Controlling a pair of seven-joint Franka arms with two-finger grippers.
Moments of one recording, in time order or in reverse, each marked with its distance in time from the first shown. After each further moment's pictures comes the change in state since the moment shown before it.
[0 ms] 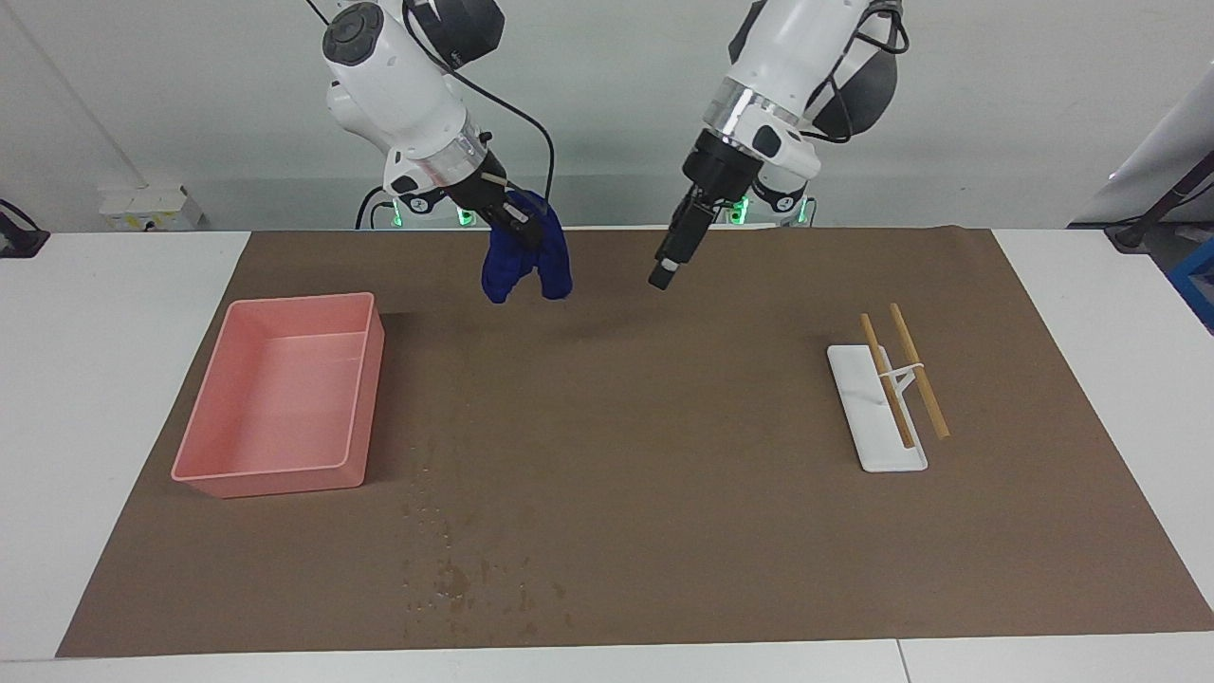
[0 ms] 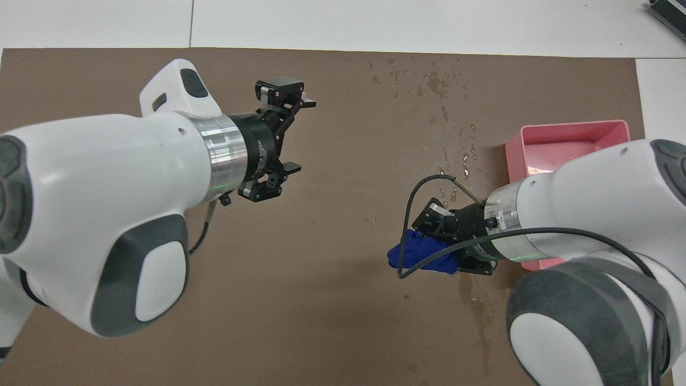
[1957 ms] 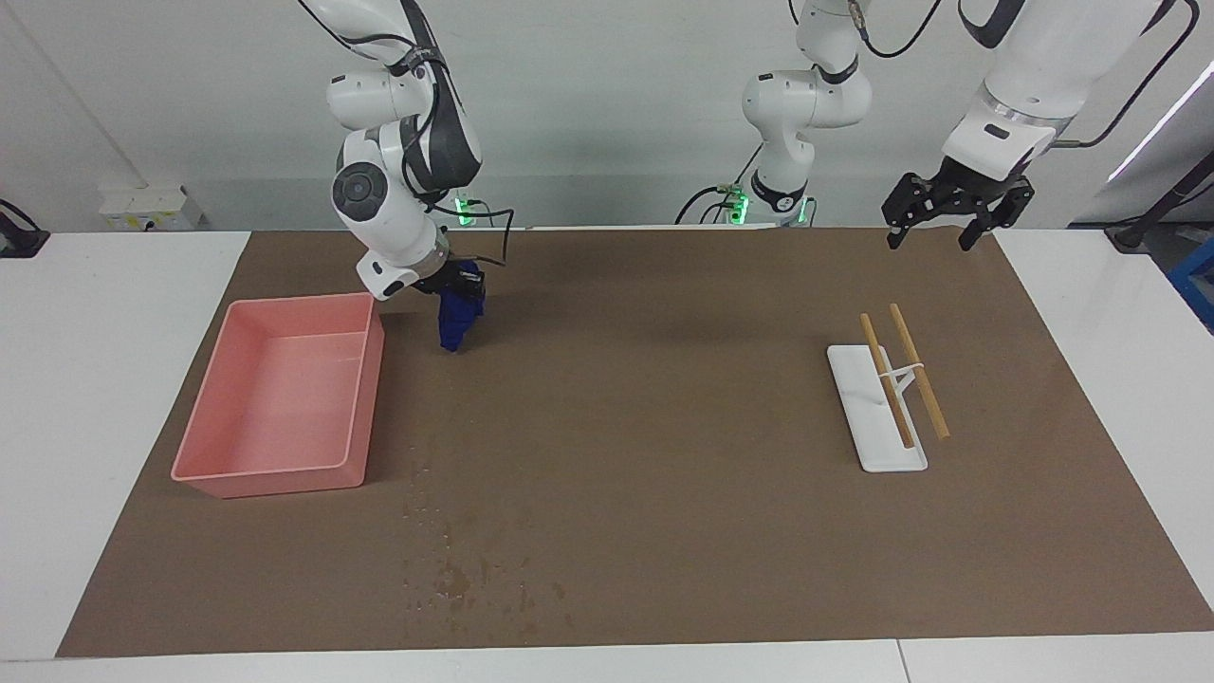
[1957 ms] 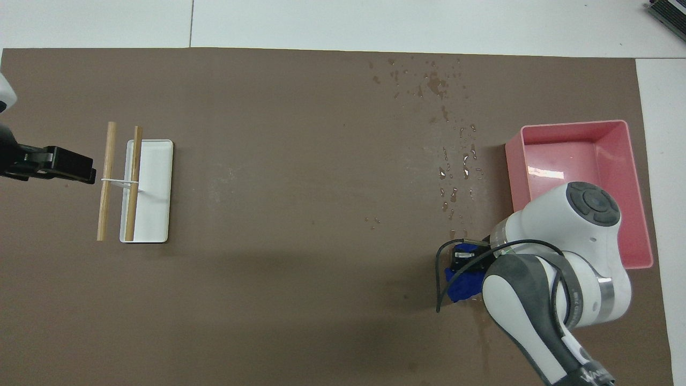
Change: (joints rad) left arm -0.095 -0.002 0.492 0.218 0.305 -0.771 1.447; right arm -0.108 0.053 -0.001 -0.383 -0.134 0.212 -0.604
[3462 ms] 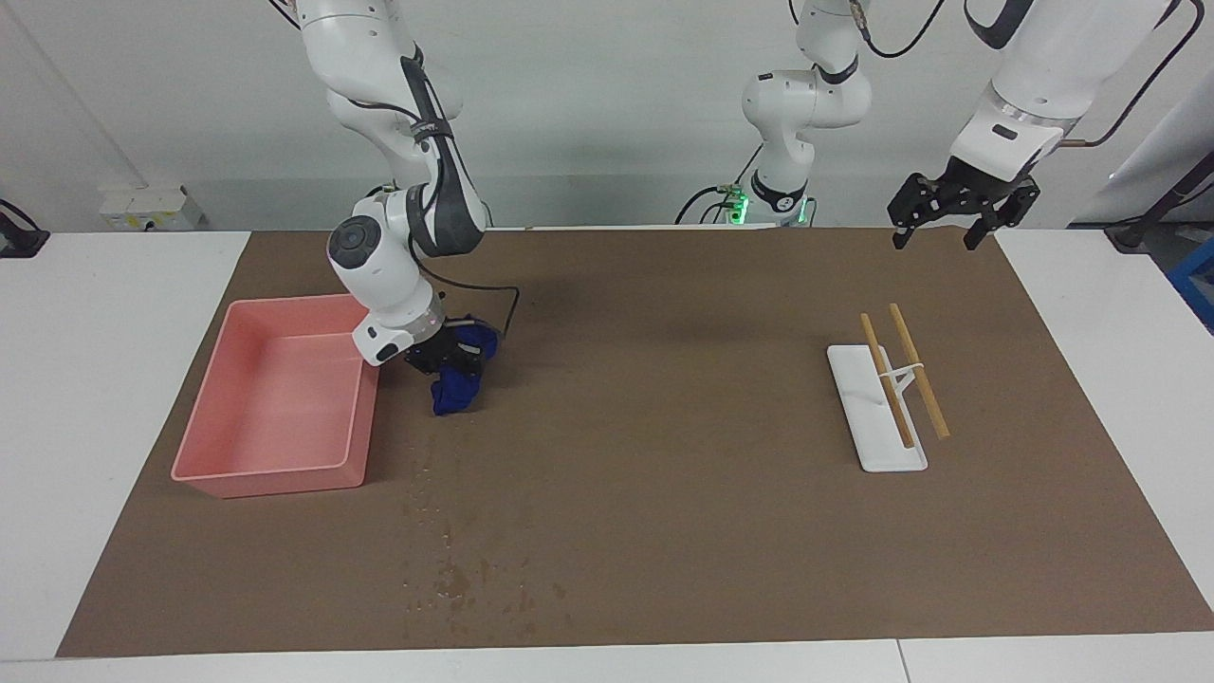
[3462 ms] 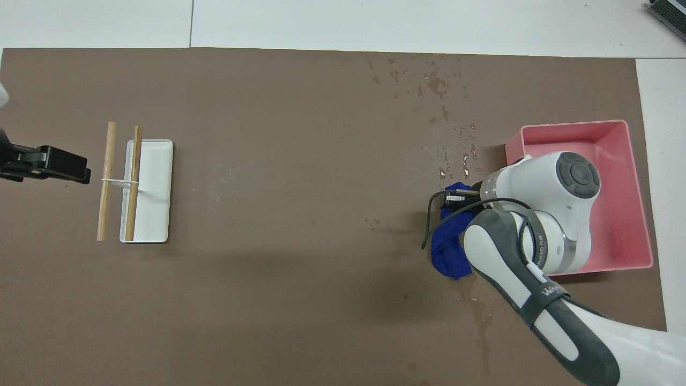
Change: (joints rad) left arm -0.006 0.000 0.020 0.000 0.000 -0.002 0.000; right arm -0.025 0.273 -0.009 0.170 -0.023 0.390 -0.140
